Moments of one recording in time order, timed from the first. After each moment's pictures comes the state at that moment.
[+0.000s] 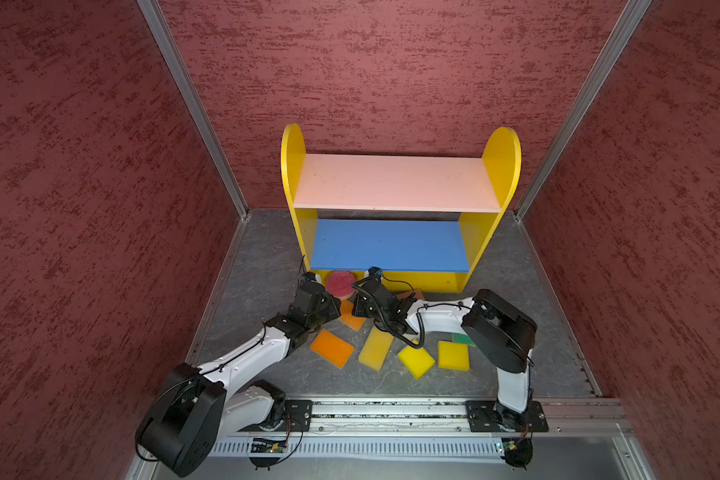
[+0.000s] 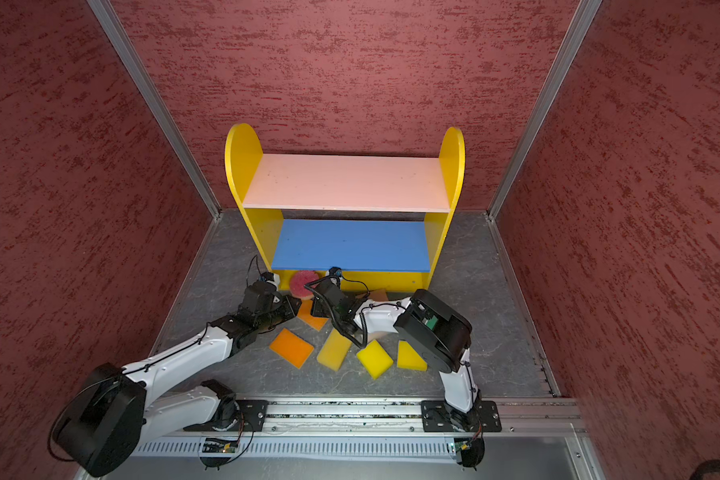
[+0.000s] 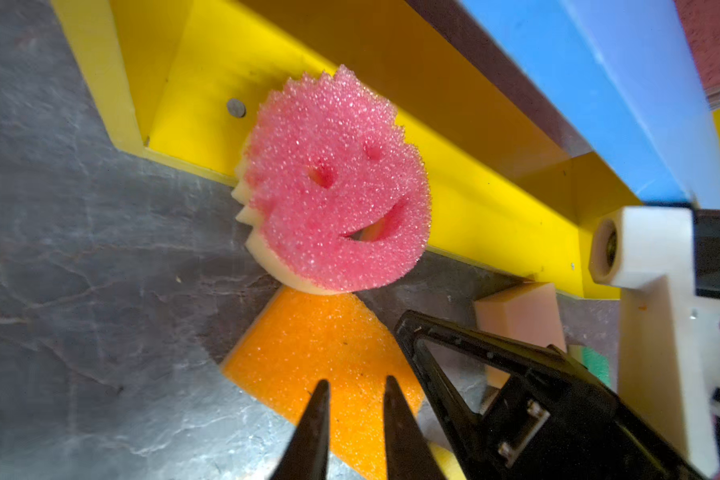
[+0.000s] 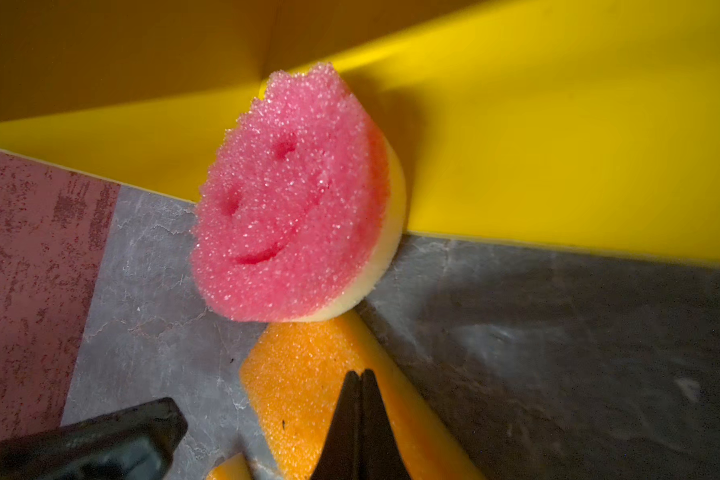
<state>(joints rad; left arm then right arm) -0.46 1.16 0.48 -0.04 0.03 -0.80 0.93 1.95 1.08 0.18 0.10 0.93</state>
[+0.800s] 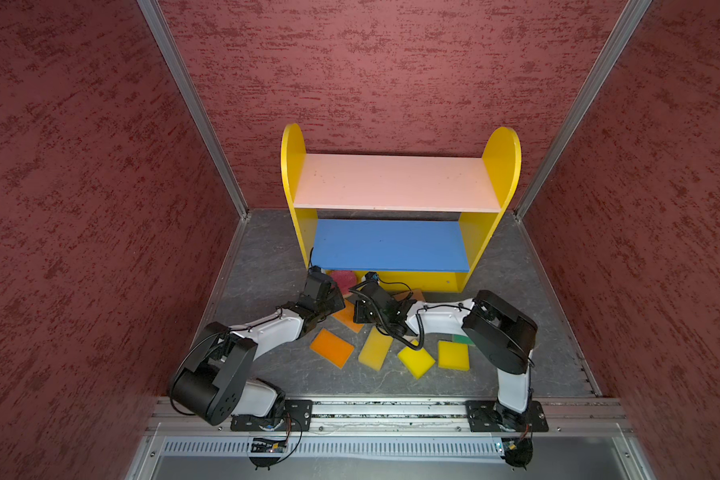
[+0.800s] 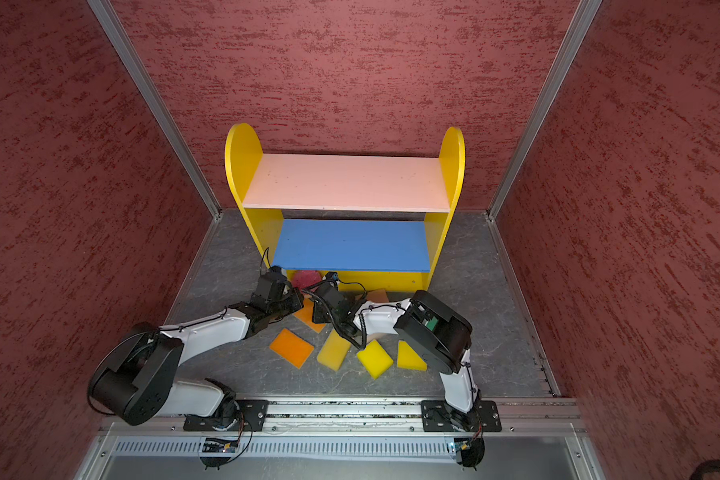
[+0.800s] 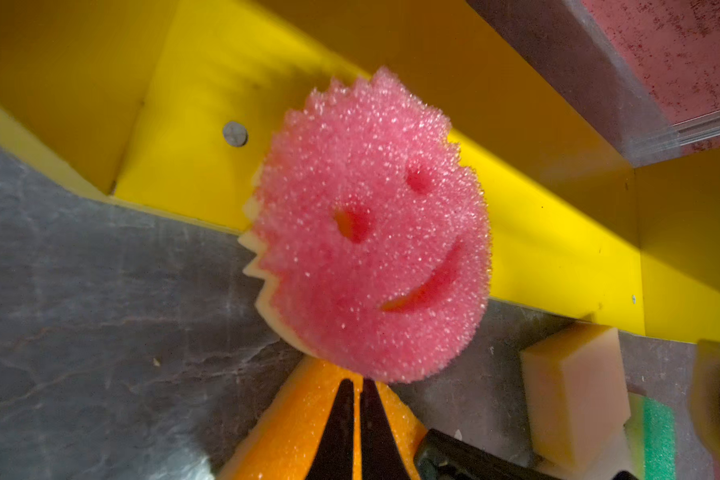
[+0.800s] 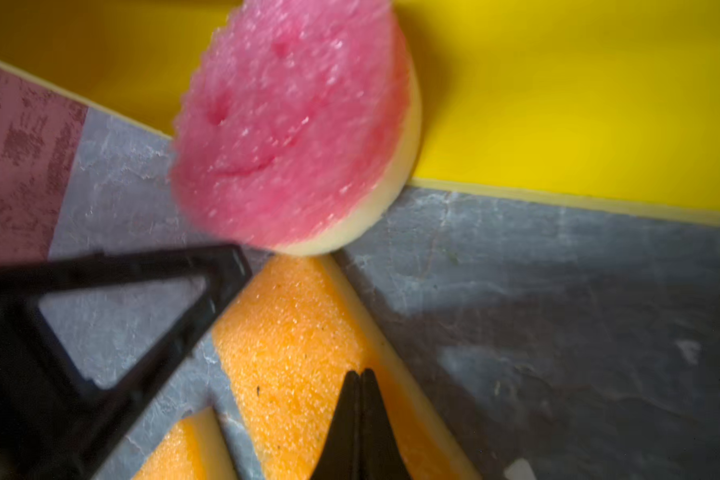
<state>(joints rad) -0.43 1.41 0.56 0.06 0.02 -0.78 0.97 1.94 1.08 0.09 0.07 0.83</state>
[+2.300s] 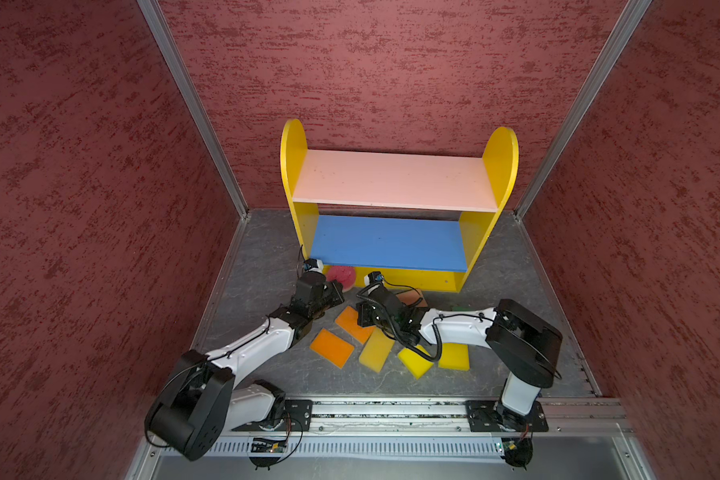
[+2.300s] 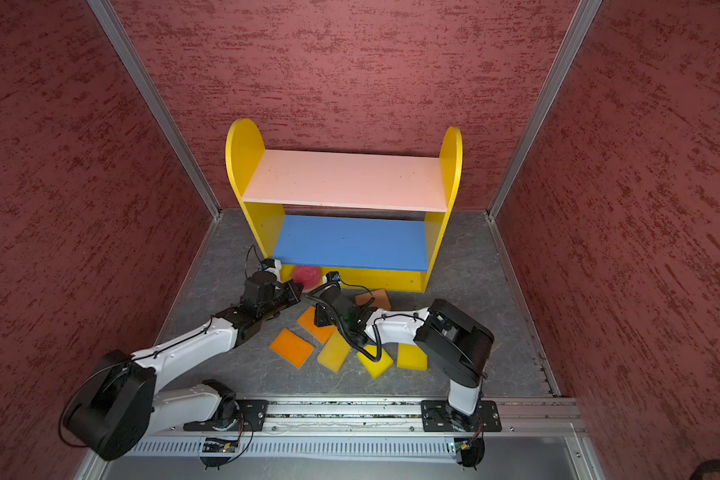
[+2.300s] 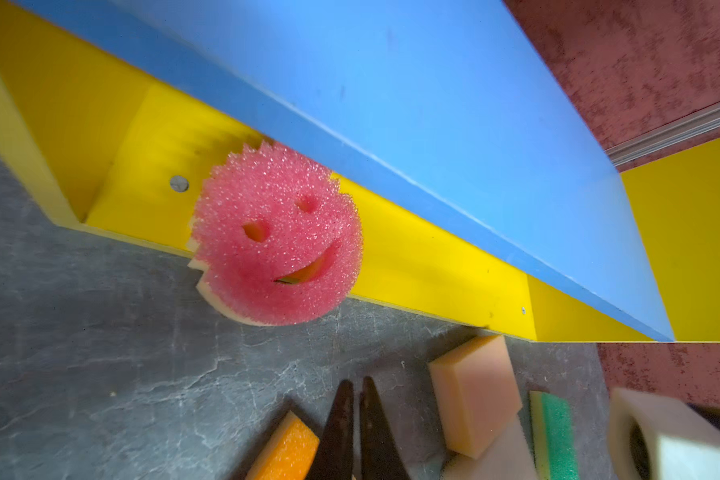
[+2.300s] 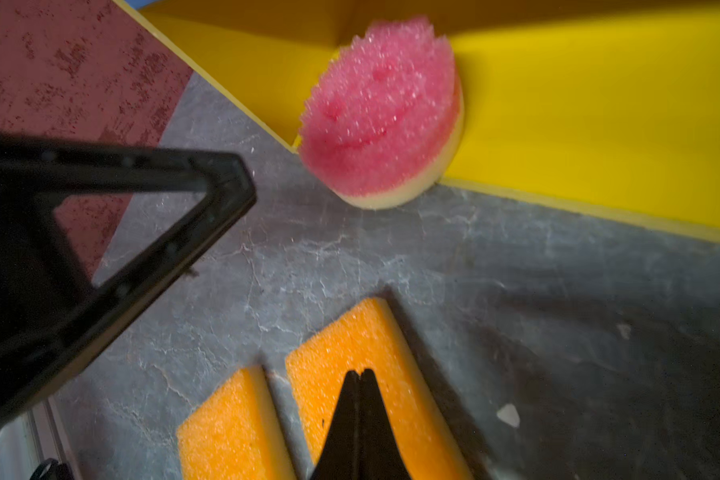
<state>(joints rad) -0.45 1.16 0.50 0.10 0.01 -0.80 0.99 1.80 0.96 0.23 0.14 0.73</state>
